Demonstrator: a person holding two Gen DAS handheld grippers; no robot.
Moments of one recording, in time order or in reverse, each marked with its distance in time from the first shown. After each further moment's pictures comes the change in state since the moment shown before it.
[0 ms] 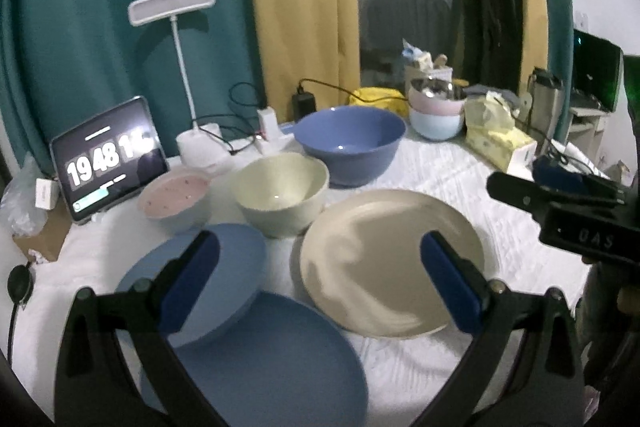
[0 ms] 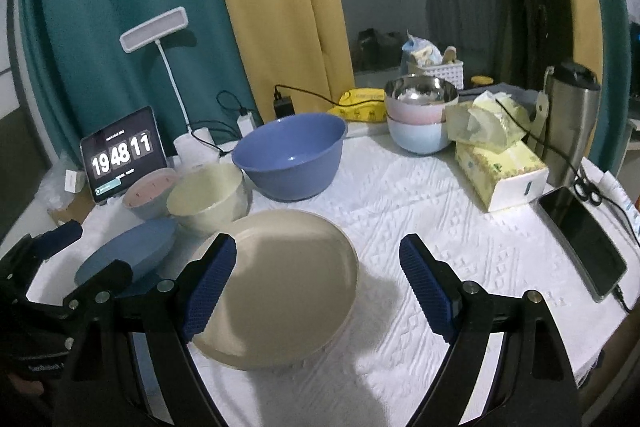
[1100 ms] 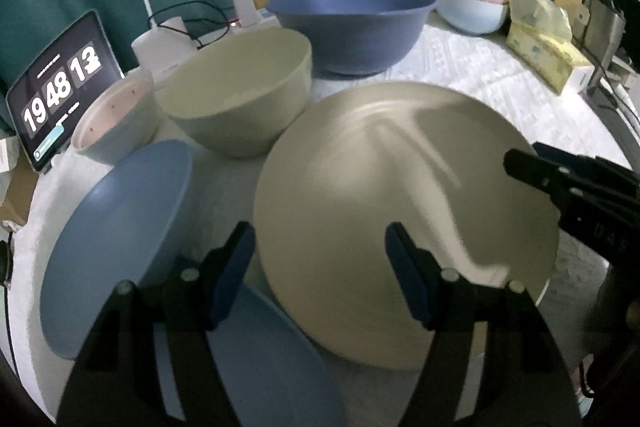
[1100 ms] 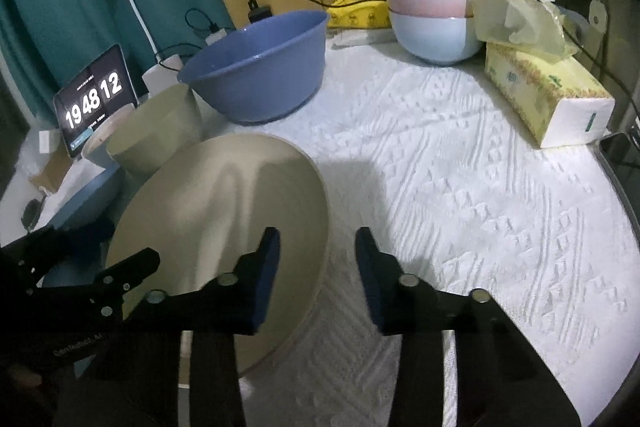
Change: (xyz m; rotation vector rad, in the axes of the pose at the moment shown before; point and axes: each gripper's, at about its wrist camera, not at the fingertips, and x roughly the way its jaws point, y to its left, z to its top) left arm 0.116 -0.017 -0.026 -0.002 0.384 0.026; right arm 0.096 -0.032 -0.029 0.006 0.265 0.041
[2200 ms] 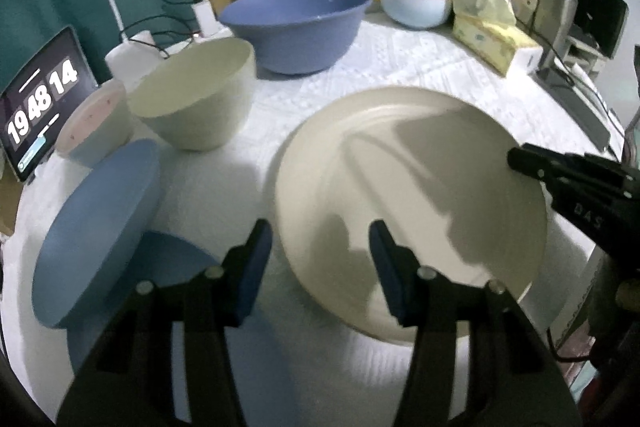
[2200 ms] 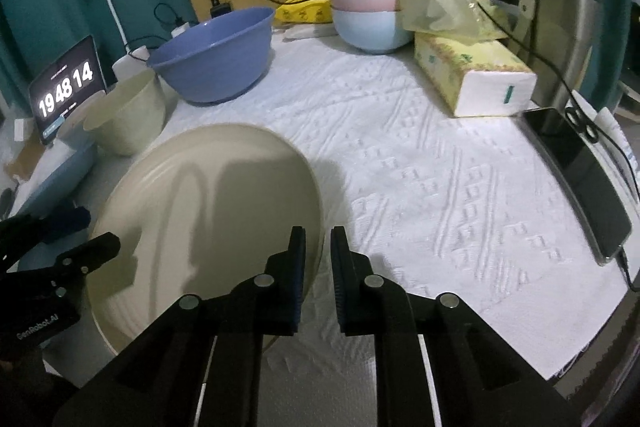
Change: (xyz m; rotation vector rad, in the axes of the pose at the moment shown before) left arm -0.034 -0.022 -0.017 0.050 -0.028 -0.103; right arm -0.047 -0.021 -0.026 0.025 -0.009 -0.154
